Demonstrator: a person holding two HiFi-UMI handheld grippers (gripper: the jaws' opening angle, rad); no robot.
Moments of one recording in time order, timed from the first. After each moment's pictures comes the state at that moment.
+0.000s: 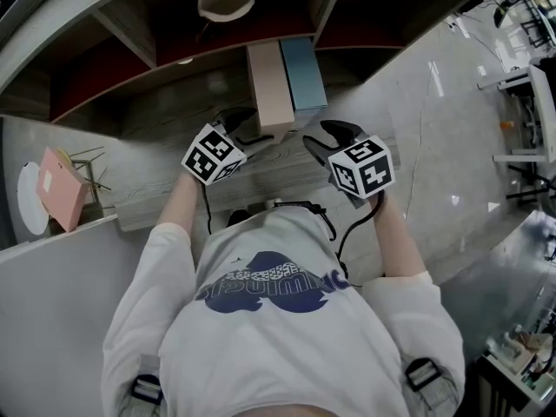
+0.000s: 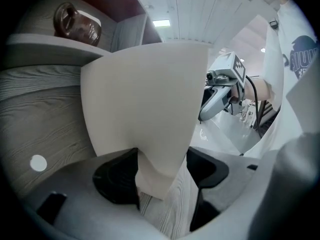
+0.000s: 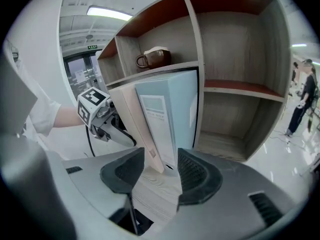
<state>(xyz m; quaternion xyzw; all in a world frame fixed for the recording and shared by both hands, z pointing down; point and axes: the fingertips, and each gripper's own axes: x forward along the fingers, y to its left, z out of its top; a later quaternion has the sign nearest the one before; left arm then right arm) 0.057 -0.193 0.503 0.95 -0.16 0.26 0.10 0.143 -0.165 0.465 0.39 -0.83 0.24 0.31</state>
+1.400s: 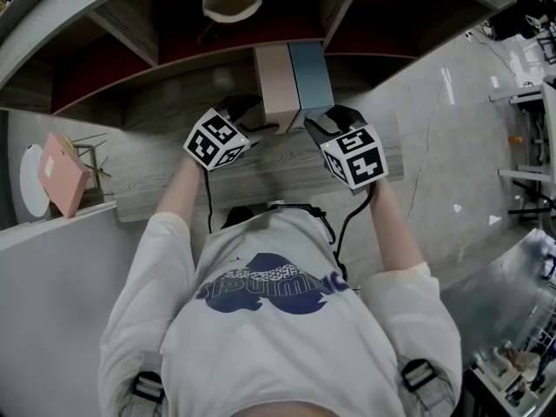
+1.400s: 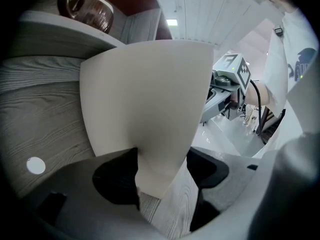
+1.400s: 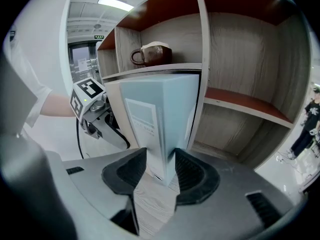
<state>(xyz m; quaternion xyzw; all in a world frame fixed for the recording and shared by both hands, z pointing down) 0.066 -0.230 0.504 0.94 -0.18 0.26 0.13 0.144 -0.220 0.469 0.40 -0.83 0.18 0.34</state>
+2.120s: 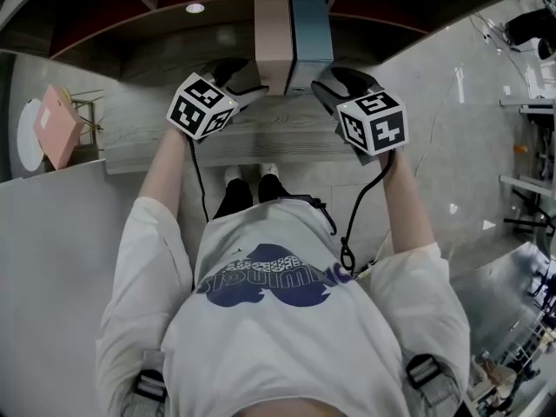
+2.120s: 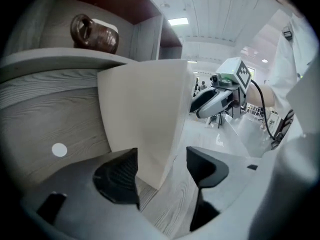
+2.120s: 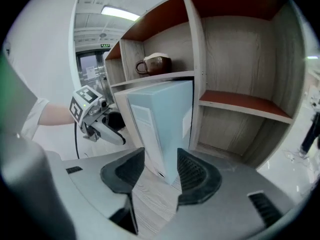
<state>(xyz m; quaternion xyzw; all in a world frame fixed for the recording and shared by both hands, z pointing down) 0.048 -0.208 0.491 0.92 -0.27 0.27 0.14 0.163 -0.206 0.456 0.36 -0.86 0.18 0.31</state>
